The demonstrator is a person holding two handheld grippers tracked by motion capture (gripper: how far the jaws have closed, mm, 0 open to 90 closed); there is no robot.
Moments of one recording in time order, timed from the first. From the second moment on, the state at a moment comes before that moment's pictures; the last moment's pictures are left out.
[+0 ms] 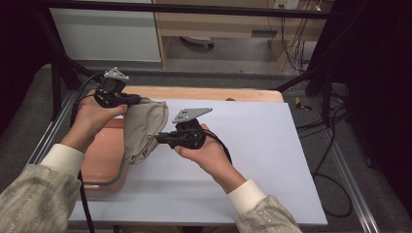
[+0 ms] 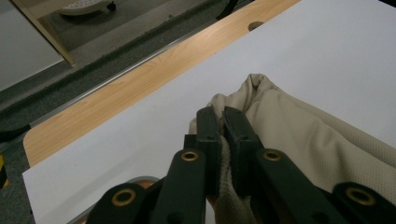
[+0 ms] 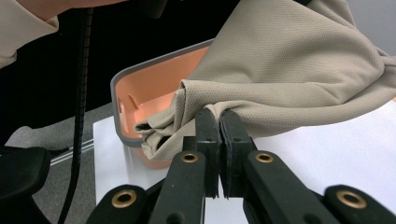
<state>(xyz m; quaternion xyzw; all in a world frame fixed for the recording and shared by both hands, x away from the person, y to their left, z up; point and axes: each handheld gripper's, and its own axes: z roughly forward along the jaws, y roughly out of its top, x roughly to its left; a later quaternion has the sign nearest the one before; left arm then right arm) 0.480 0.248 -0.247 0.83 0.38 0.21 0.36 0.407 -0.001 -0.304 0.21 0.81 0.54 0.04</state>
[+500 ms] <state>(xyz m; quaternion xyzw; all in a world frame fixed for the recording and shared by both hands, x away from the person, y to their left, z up) 0.480 0.273 -0.245 0.82 0.39 0.22 0.36 0.411 0.026 -0.302 0.20 0.82 0.54 0.04</state>
